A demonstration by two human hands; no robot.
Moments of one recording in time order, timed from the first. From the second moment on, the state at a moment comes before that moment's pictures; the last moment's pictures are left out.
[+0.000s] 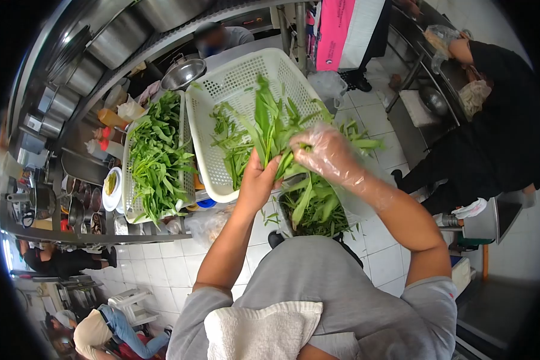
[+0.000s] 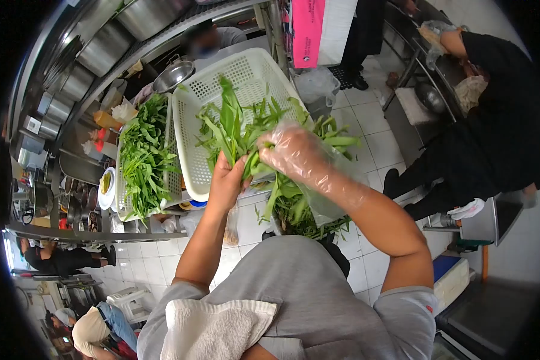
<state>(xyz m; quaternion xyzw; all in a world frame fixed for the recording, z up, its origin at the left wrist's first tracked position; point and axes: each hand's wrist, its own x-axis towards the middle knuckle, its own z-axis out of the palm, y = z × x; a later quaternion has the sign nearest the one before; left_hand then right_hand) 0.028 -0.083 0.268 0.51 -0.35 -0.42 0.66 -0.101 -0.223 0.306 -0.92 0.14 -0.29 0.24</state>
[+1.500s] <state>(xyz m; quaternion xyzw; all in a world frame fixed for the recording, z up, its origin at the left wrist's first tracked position) 0.002 -0.077 0.281 0.69 -0.50 -0.26 0.46 -0.116 -0.224 0.326 -0.95 -0.05 -0.31 -0.02</state>
